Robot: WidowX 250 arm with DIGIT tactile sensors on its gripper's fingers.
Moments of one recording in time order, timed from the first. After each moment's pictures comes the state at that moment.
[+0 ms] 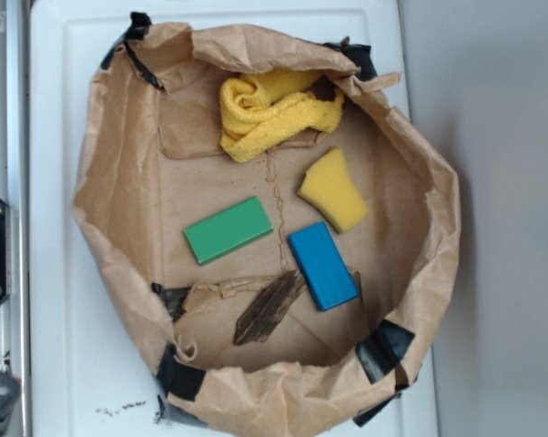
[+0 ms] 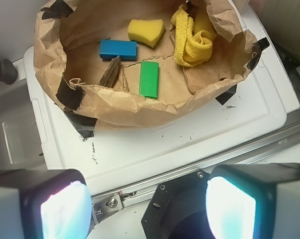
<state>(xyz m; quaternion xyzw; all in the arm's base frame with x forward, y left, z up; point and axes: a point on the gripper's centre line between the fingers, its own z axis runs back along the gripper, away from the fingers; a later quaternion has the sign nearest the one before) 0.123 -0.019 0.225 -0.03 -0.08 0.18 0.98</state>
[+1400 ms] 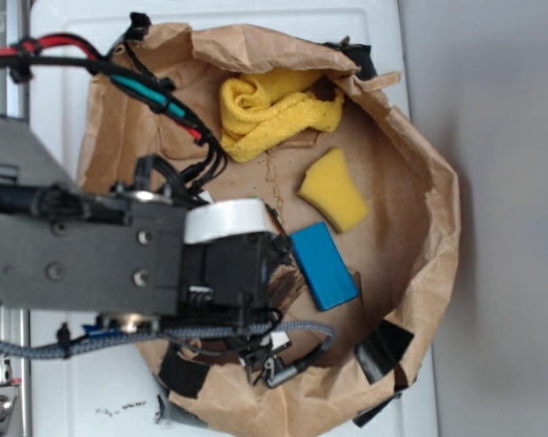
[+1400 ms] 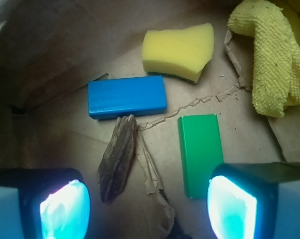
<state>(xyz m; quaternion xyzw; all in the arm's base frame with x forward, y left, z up) 0.247 -0.018 0.098 -0.04 -0.11 0.25 0.96</state>
